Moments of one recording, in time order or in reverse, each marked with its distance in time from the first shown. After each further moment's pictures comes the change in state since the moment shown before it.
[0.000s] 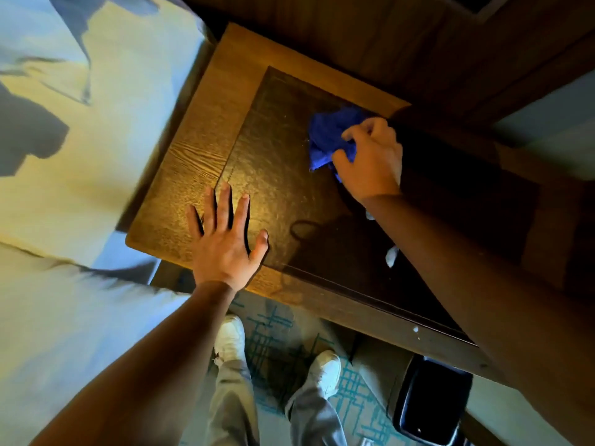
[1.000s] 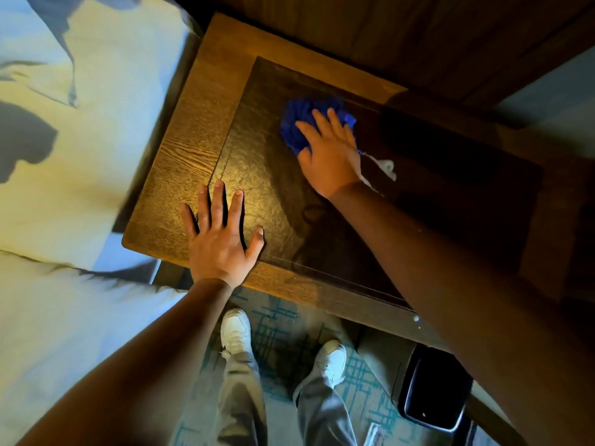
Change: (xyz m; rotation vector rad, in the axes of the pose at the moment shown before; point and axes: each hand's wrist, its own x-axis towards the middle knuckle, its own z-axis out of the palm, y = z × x) left_hand 0.000 0.000 0.001 0.025 0.001 -0.001; right_hand 0.010 -0.026 0.041 -0.227 -0.331 -0.102
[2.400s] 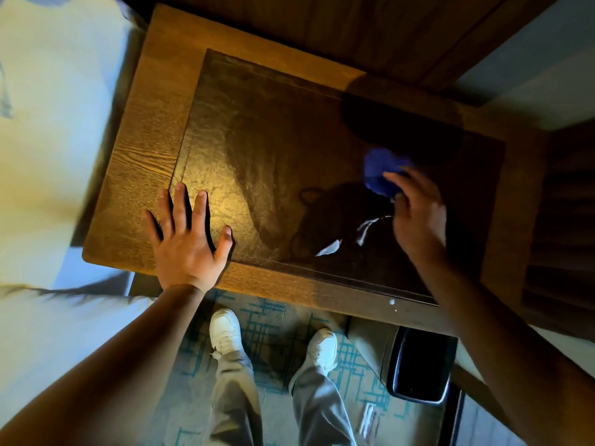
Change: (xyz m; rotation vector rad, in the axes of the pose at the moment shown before) left_hand 0.000 0.004 -0.004 0.005 -0.027 -0.025; right_hand -0.158 0.150 0.009 0.357 0.388 0.288
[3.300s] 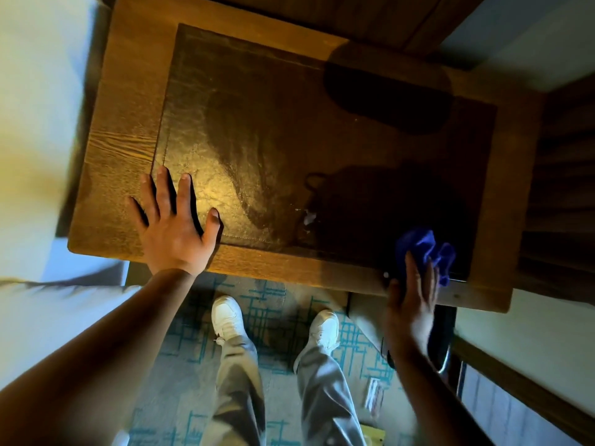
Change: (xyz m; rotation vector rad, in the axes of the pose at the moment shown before) left_hand -0.002 0.001 0.003 -0.024 0.027 0.002; right_hand -0.201 0.014 0.020 -0.017 0.029 0.512
